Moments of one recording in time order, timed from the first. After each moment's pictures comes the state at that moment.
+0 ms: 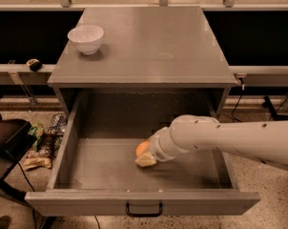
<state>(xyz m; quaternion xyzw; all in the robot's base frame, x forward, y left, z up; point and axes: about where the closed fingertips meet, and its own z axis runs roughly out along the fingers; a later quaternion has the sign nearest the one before) 0.527 -0.015 0.610 -0.51 0.81 0.11 0.27</state>
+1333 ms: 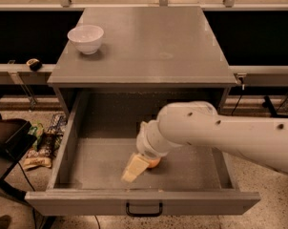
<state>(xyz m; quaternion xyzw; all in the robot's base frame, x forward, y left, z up) 0.488 0.025 0.677 -0.58 0.76 0.11 0.27</state>
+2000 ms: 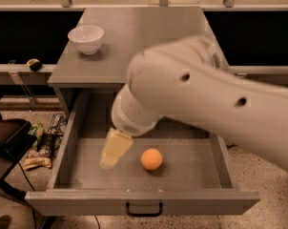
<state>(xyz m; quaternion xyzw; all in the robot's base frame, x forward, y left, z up) 0.454 0.060 0.839 -0.62 0.73 0.04 0.29</state>
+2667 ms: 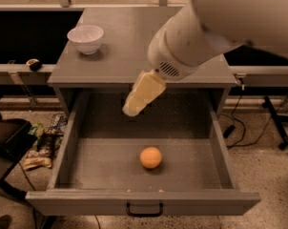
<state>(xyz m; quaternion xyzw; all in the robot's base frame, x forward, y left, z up) 0.503 -0.004 0.952 -0.56 0.75 0.02 0.35</state>
